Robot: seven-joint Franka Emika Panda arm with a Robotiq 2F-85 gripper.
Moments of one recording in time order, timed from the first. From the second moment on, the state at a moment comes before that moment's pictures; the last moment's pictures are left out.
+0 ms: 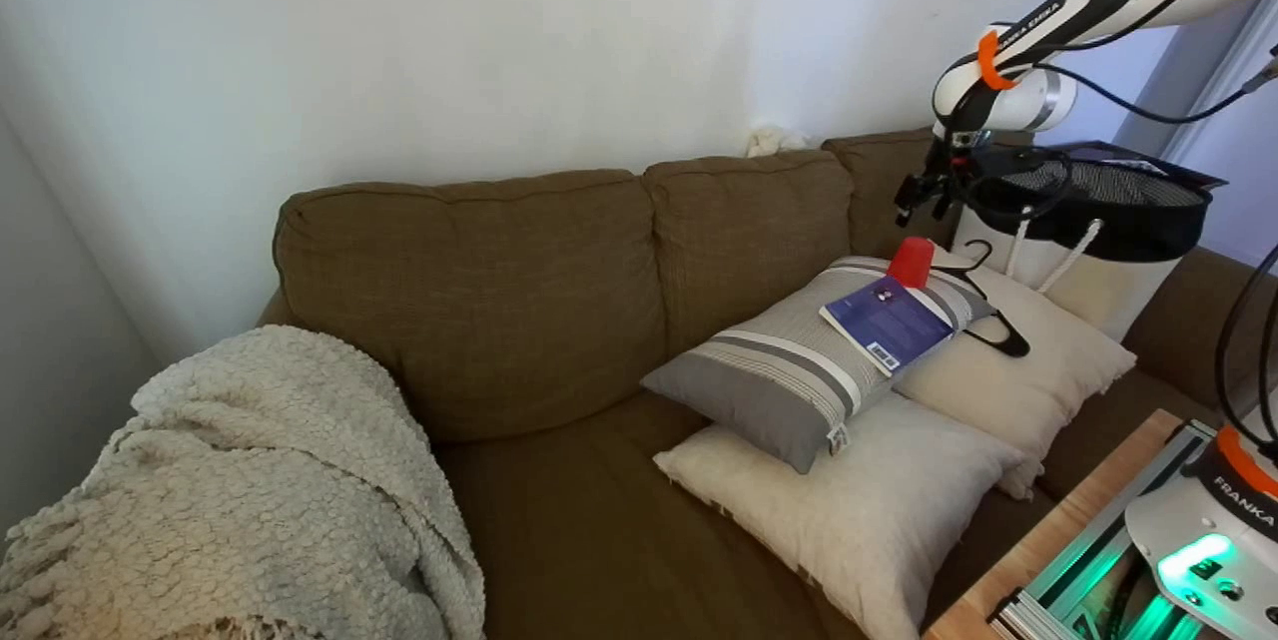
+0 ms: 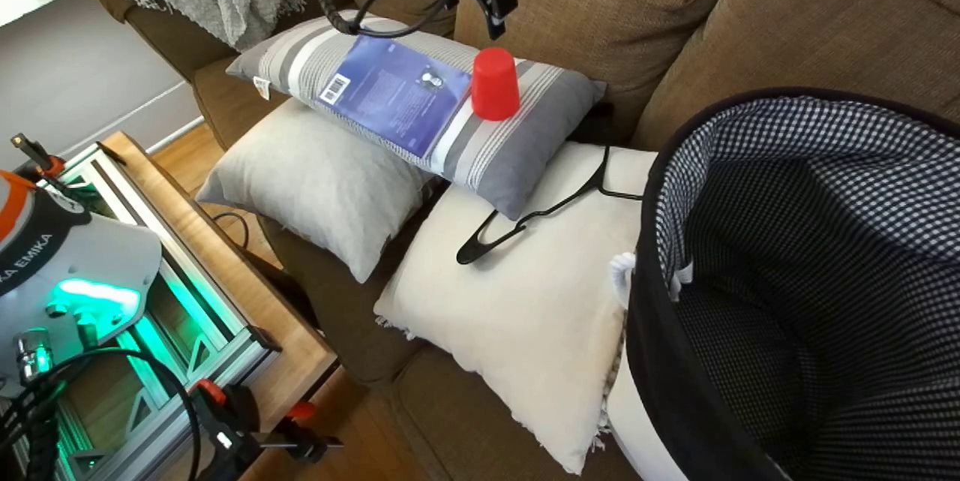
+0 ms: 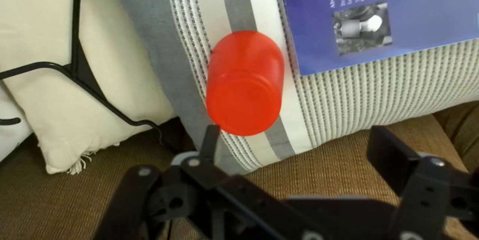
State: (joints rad) arm -0.14 0.25 -0.20 -2.20 0.10 2.54 -0.29
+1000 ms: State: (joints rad) arm -0.24 0.59 -0.16 -1.86 0.08 2.24 -0.19
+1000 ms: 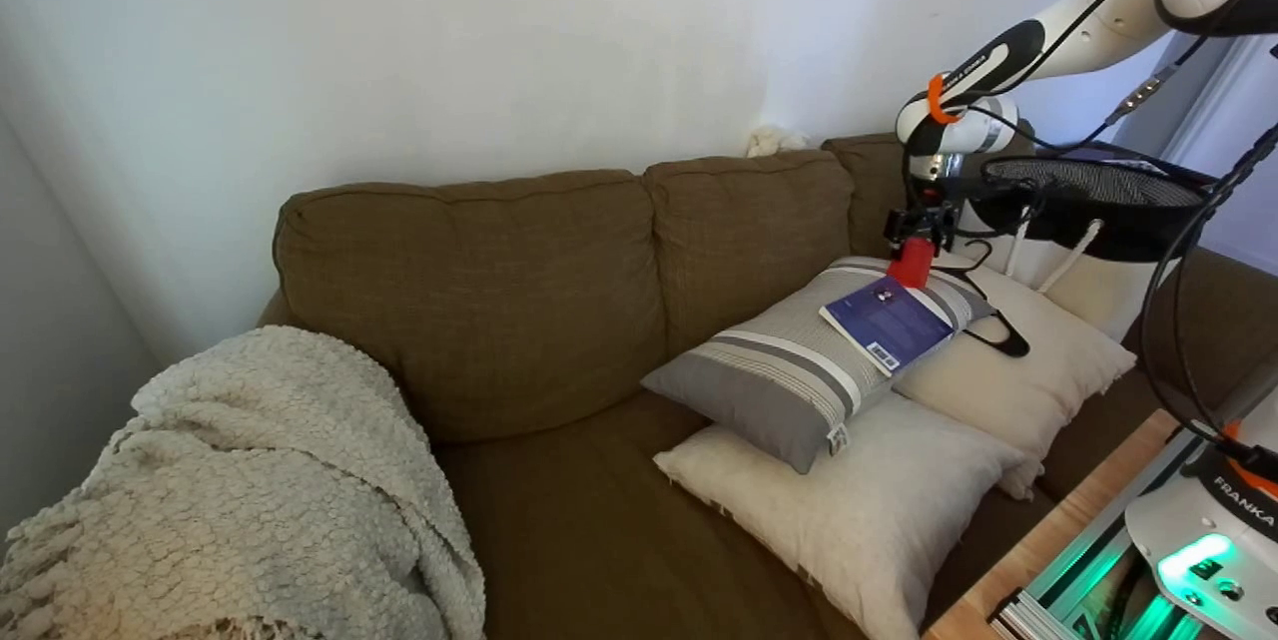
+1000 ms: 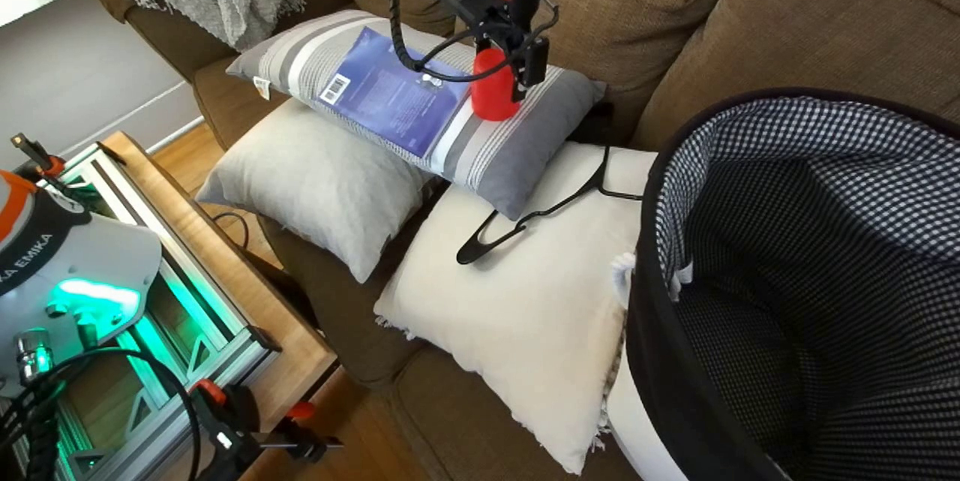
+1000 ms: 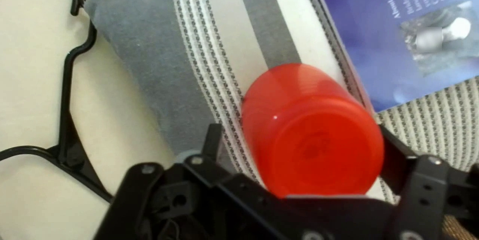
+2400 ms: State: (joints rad) arm -0.37 0.06 -0.32 -2.02 0.01 2.38 -0.22
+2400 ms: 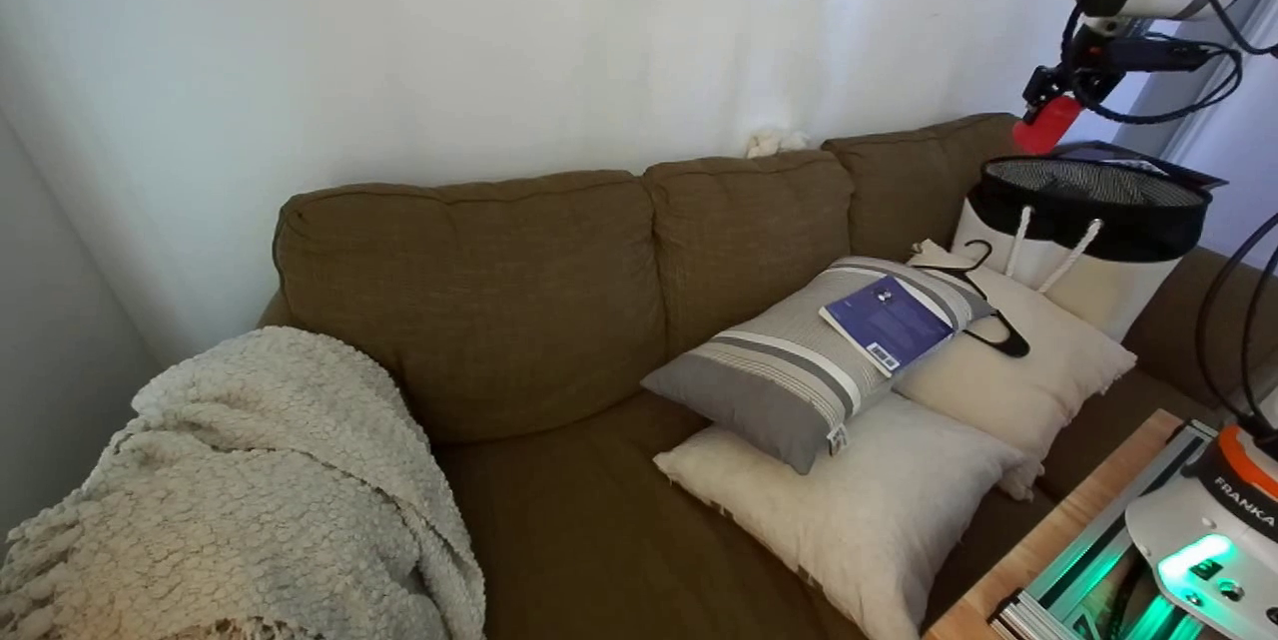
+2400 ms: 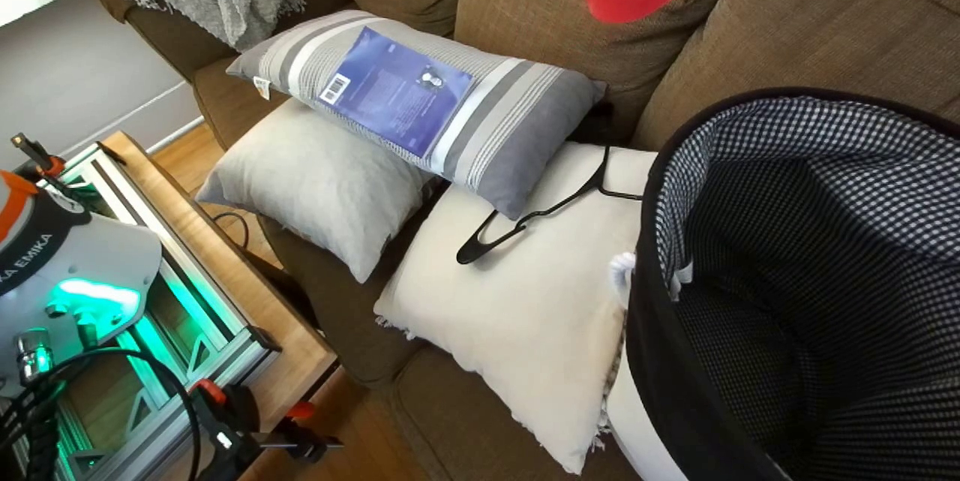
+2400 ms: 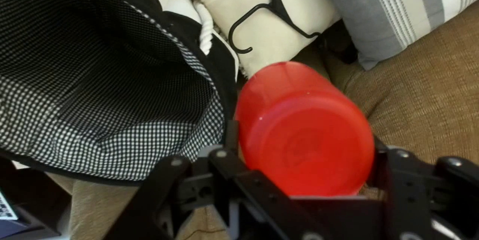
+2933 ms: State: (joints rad) arm -0.38 0.13 -0.33 -1.99 0.19 2.67 -0.16
